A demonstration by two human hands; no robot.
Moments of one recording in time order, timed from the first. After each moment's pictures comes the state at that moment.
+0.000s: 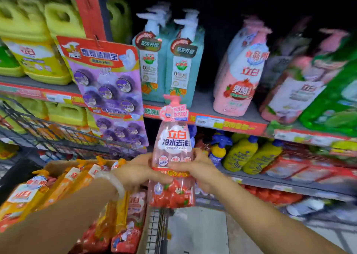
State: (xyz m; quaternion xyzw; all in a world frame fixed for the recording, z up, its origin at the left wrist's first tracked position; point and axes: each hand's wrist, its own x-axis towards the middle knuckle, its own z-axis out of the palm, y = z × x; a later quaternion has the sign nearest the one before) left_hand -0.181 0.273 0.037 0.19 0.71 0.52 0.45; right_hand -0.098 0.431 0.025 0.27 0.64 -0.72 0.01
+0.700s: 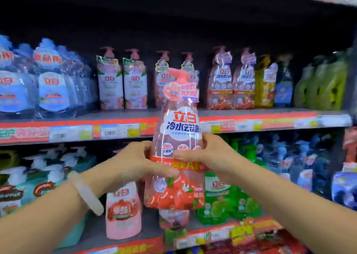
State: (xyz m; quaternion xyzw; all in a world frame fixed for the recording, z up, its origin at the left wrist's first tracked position) left_hand -0.069 0.540 0.331 0.48 0.68 0.50 0.24; right_hand 0.052 0.687 0.324 0.11 0.76 -0.58 -0.26
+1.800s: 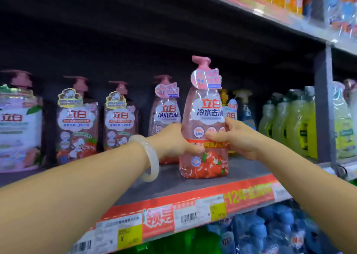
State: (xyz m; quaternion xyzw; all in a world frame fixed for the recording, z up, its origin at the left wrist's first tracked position) left_hand -0.072 0.912 0.444 0.62 0.64 0.44 0.11; right_hand 0.077 1.026 0.442 0.17 0.77 -0.48 -0.38
